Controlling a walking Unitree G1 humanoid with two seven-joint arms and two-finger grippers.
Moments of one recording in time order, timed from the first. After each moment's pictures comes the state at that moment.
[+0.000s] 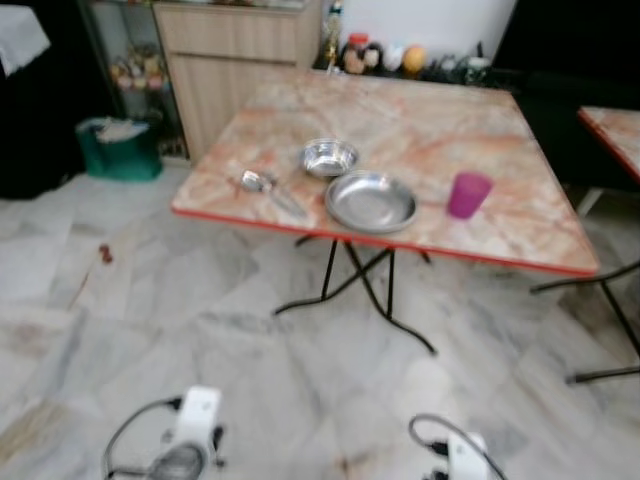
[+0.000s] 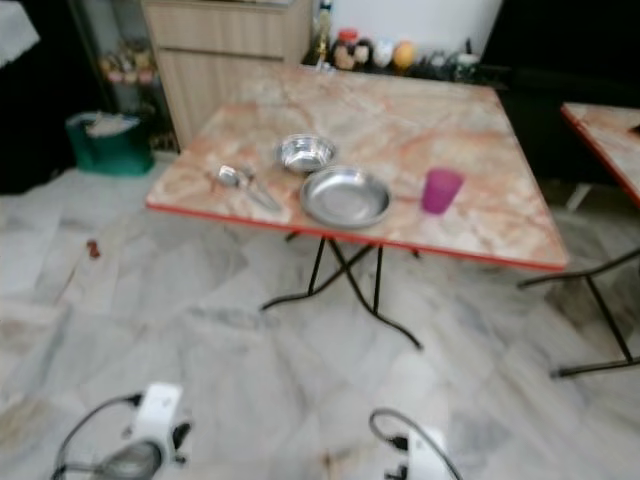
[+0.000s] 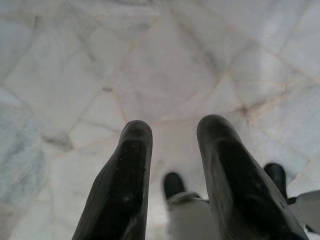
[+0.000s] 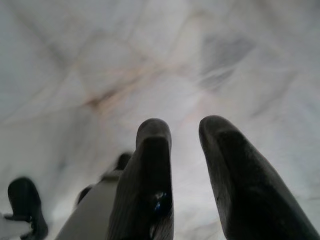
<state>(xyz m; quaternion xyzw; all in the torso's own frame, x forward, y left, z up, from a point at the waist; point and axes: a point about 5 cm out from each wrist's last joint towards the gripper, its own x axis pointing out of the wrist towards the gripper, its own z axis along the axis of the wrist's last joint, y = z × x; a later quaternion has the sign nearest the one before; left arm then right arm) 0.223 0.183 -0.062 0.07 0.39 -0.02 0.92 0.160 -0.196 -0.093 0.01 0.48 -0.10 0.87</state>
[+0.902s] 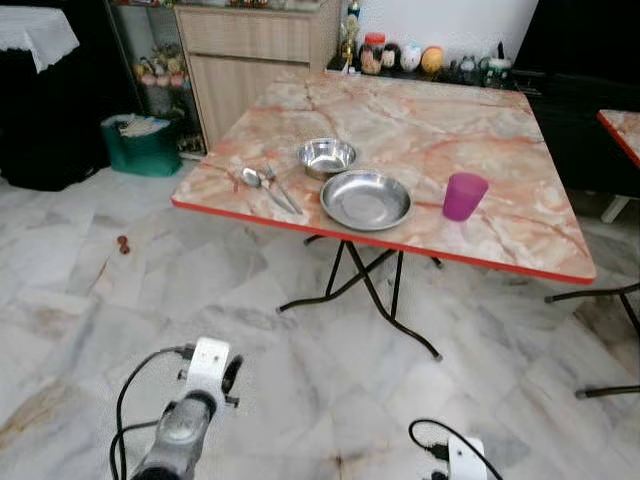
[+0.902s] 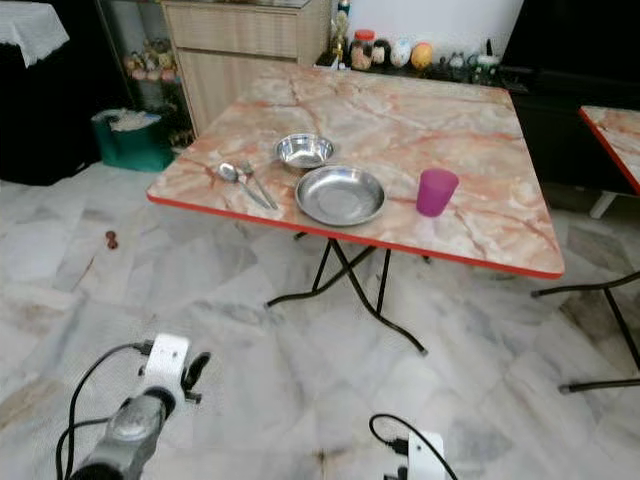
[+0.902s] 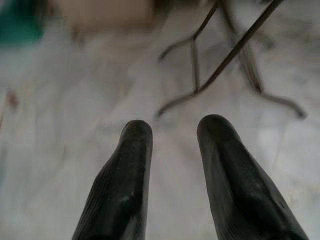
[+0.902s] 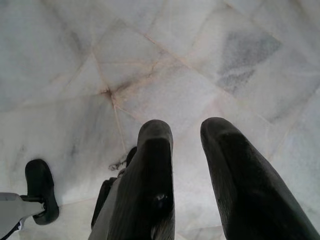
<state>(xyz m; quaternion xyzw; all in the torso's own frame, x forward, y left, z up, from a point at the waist) 0.275 0.168 0.005 0.10 0.13 -0.08 0.98 0.153 -0.184 -0.097 0.02 0.48 -0.10 0.87</state>
